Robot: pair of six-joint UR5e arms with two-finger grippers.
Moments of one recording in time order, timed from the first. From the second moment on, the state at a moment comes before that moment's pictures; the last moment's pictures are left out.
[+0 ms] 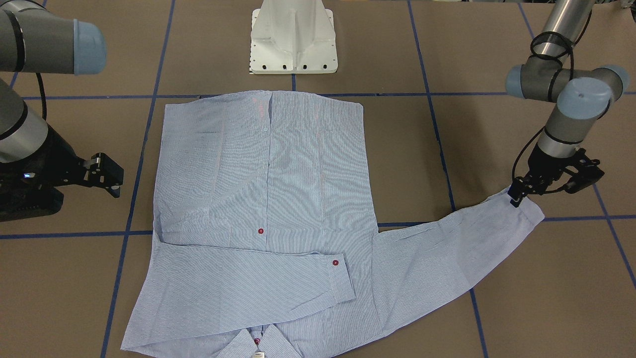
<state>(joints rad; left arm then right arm) -0.90 -1.66 -1.50 -2.26 -1.85 -1.29 1.08 -1.02 1.75 -1.83 2.19 0.54</state>
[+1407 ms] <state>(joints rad) -0.88 -1.67 -1.51 -2.25 -1.84 -1.29 1.06 -1.18 1.88 -1.82 2.19 0.55</state>
